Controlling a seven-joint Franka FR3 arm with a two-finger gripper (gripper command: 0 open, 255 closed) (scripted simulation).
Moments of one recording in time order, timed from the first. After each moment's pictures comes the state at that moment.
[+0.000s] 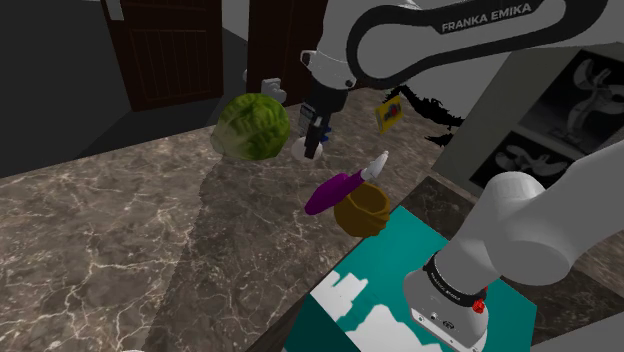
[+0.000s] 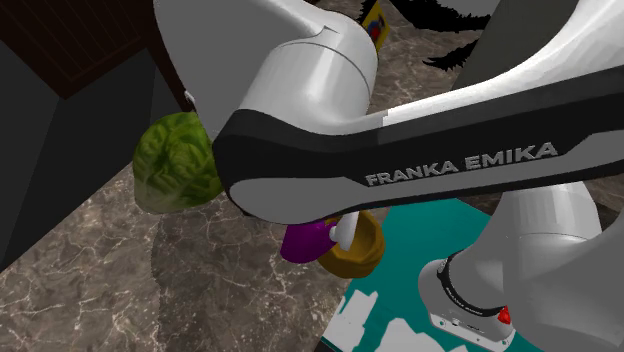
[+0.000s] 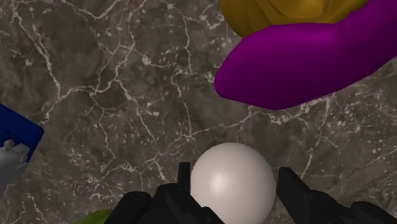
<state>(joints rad) 0.28 -0.39 0.03 -2.45 -0.01 2.10 -0.22</state>
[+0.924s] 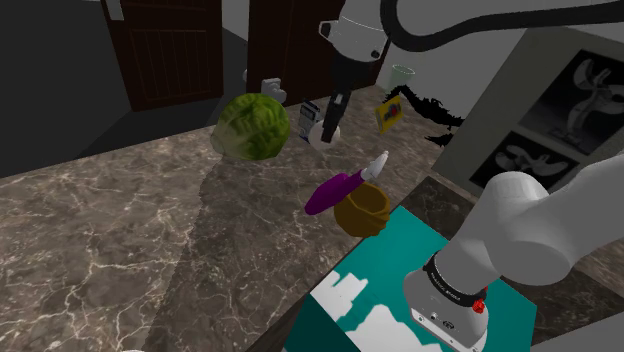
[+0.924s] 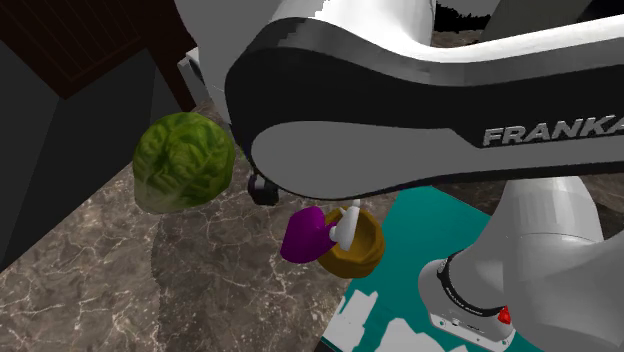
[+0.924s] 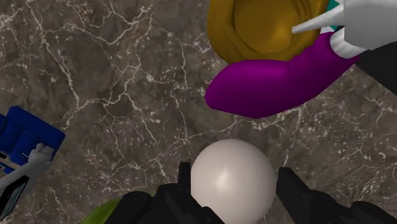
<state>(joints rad) 0.28 -0.52 0.03 -2.41 0.00 1.92 -0.22</state>
